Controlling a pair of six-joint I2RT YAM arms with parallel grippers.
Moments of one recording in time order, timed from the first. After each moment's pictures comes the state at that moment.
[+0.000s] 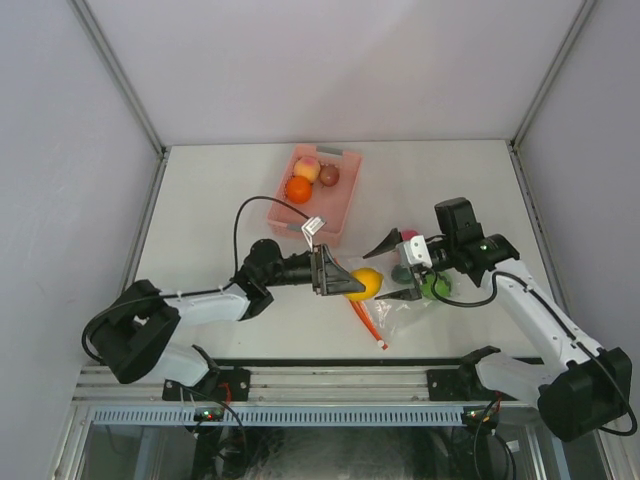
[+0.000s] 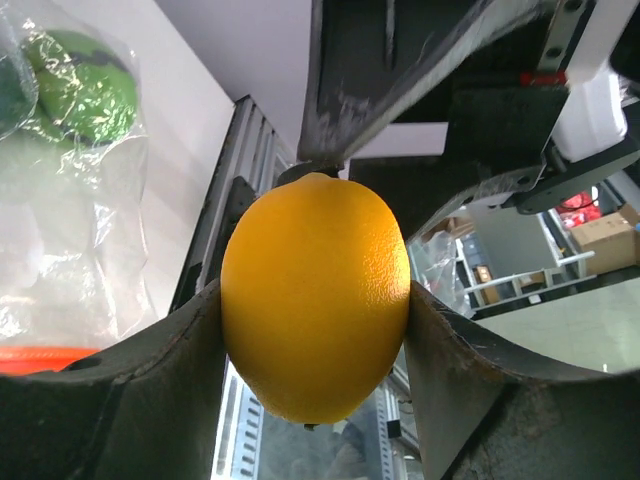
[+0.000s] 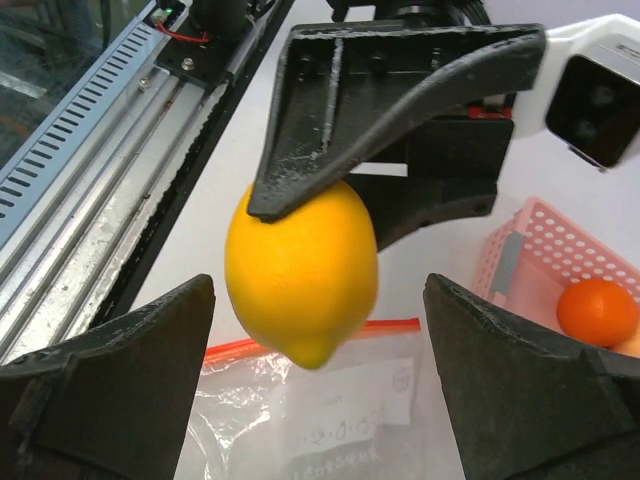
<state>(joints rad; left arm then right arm) -0.77 1.39 0.53 0.90 0.75 -1.09 0.36 1.10 0.93 -0.73 -1.29 -1.21</state>
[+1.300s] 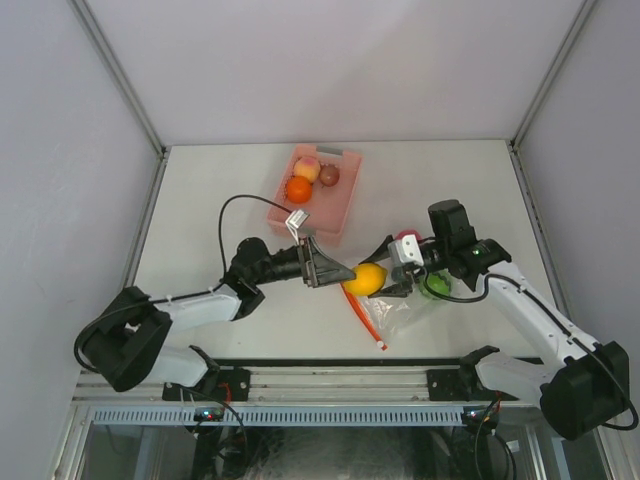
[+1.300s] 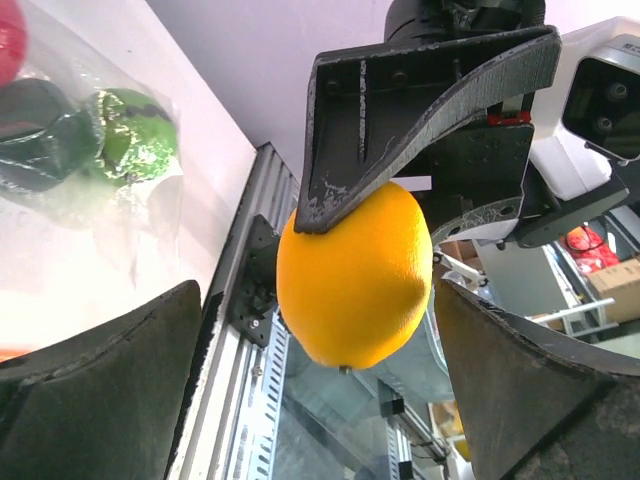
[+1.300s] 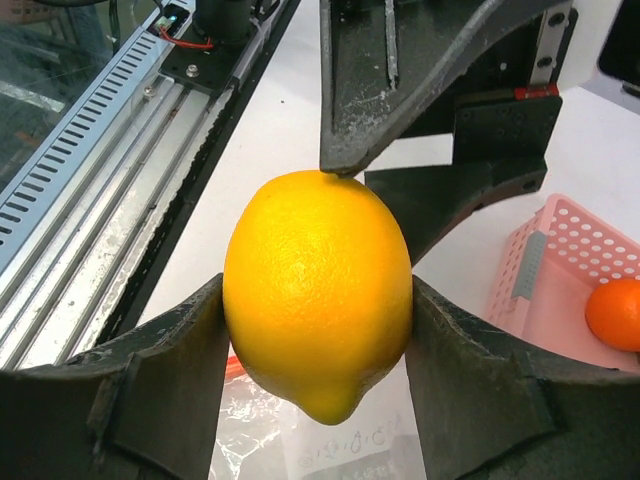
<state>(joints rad) -0.70 1.37 0.50 0.98 0.72 -1.14 0.42 1.10 0.86 -0.55 -1.27 -1.04</state>
